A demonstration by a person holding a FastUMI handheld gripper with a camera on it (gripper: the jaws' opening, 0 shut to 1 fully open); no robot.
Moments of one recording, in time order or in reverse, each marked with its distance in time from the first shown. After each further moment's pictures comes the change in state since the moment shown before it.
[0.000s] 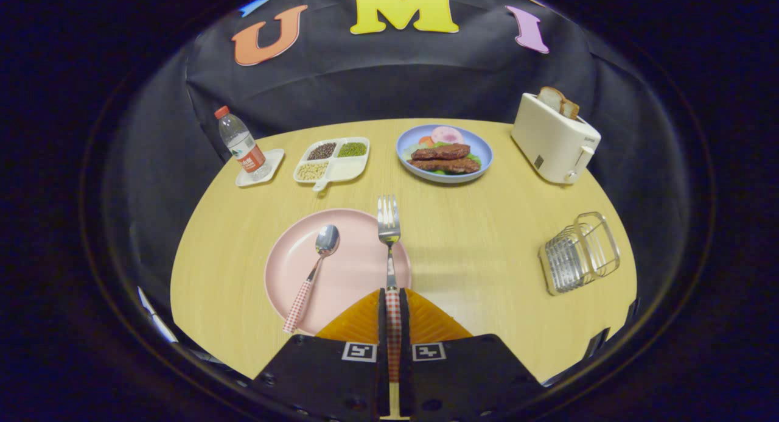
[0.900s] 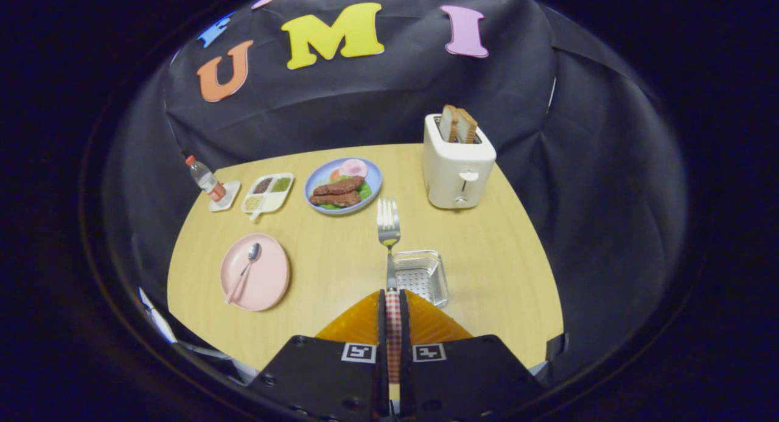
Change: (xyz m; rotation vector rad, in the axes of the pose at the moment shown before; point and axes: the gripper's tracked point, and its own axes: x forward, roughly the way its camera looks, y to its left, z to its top) arm -0.089 -0.226 0.040 0.025 0.052 -0.067
